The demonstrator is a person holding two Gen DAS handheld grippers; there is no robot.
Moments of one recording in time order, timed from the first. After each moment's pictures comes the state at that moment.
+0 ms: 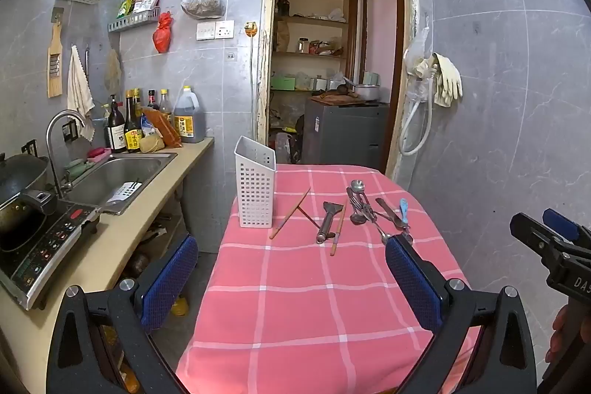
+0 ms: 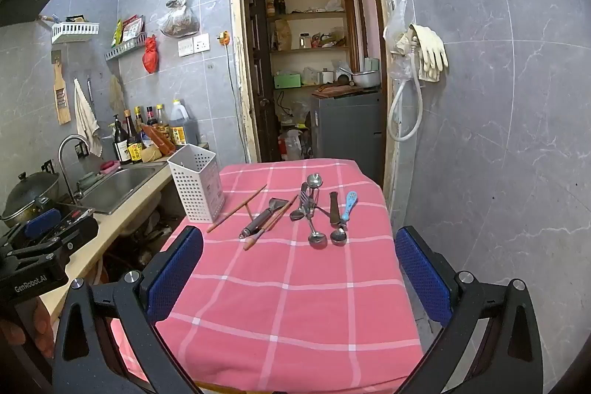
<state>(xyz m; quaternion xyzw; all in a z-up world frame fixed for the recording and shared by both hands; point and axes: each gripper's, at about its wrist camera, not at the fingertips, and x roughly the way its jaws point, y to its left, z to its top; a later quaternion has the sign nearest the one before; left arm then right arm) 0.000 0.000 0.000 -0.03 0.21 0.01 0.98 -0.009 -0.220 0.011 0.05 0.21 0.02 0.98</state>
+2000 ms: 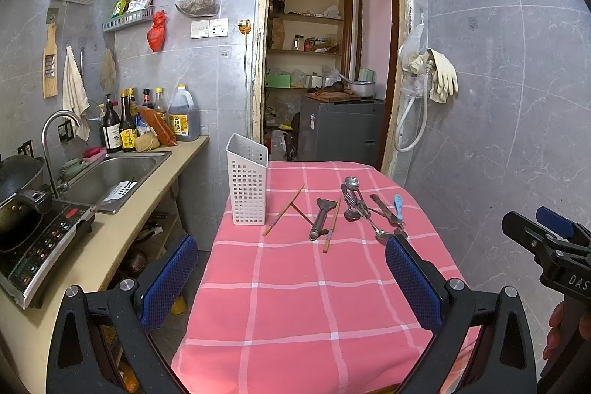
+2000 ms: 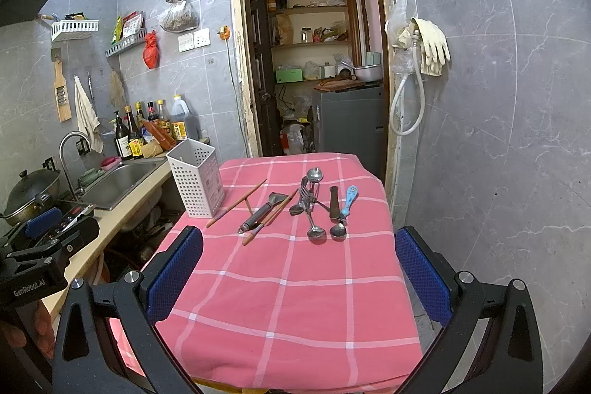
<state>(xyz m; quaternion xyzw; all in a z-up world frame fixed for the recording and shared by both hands) 0.001 -0.004 -0.003 -0.03 0.21 0.00 0.98 -0.005 -0.222 0.004 0.05 0.21 0.02 0.98</state>
